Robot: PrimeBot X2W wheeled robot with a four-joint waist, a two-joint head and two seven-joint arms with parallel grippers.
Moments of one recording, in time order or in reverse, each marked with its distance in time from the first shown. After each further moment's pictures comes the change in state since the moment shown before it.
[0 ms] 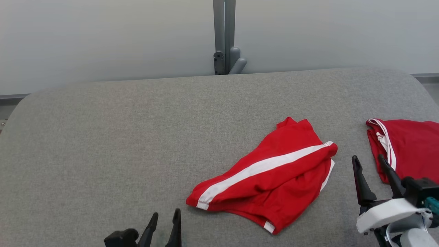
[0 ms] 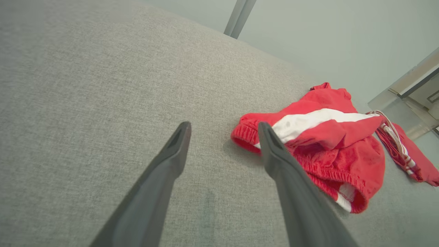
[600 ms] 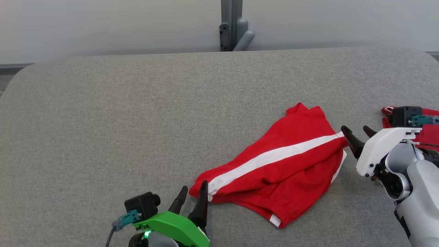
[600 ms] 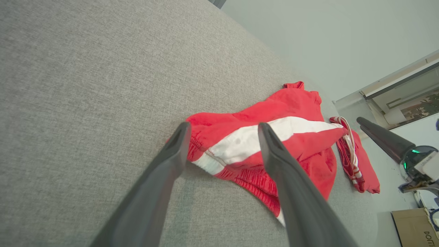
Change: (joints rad) left arm -0.154 -0.001 -0.178 -0.116 -0.275 0.169 0.193; right arm -0.414 -0.132 0.114 0.292 0.263 0.000 0.542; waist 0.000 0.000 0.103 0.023
